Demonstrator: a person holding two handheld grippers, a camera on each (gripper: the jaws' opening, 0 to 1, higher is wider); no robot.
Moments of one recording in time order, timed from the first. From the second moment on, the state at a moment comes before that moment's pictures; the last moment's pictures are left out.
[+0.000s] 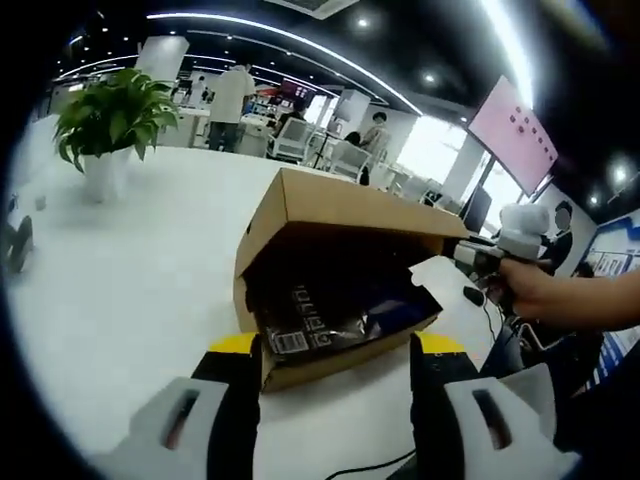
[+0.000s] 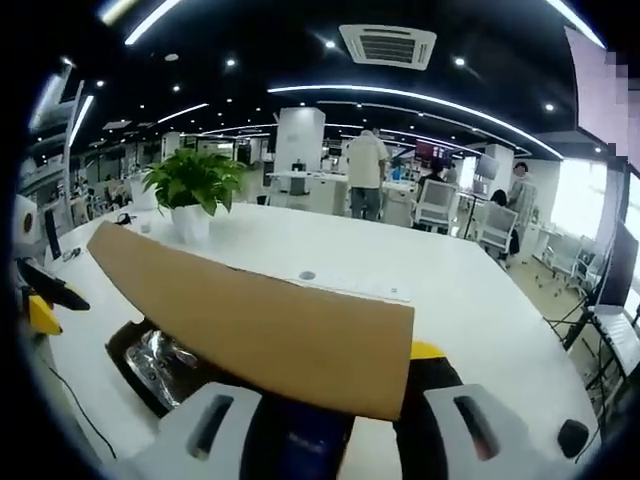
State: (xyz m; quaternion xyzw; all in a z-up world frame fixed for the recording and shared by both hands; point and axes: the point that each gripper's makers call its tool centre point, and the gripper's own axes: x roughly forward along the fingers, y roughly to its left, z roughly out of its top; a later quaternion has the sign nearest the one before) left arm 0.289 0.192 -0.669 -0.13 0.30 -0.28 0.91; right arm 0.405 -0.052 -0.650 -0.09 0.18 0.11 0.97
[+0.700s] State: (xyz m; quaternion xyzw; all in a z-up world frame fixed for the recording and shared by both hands) left arm 0.298 0.185 -0.666 -0.04 0.29 -0.32 0.90; right arm 0.416 -0.078 -0.617 -0.01 0.16 0.03 0.99
